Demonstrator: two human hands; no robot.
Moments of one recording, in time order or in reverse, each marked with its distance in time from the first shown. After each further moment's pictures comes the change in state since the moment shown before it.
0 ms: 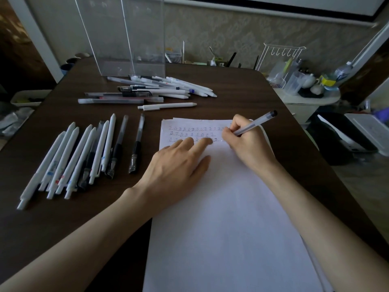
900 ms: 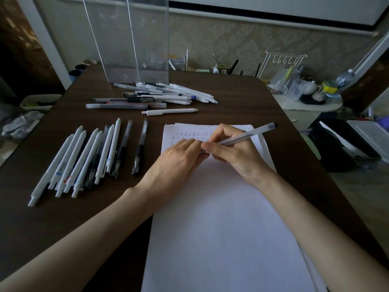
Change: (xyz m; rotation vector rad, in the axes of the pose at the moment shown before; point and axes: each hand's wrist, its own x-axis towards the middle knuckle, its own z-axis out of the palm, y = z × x) left_hand 0.004 -0.002 -0.005 -0.192 0.084 0.096; right_hand -0.013 -0.021 0.003 0.661 -0.320 -0.046
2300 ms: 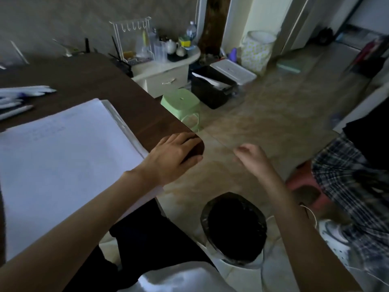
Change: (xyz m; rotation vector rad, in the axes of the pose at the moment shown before) left_hand 0.019 0.197 0.099 -0.069 -0.498 0.490; right_hand -0.324 0.010 -0.153 -0.473 0.920 0.803
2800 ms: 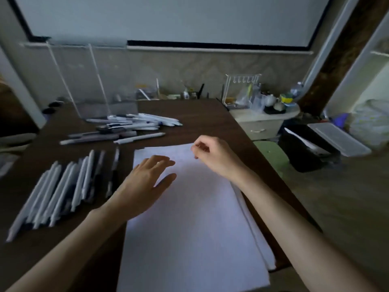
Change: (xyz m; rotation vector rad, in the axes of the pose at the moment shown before) left_hand -0.155 -0.138 -0.083 0.014 0.269 -0.650; right_hand 0.004 -0.272 0.206 -0.135 -0.444 -0.910
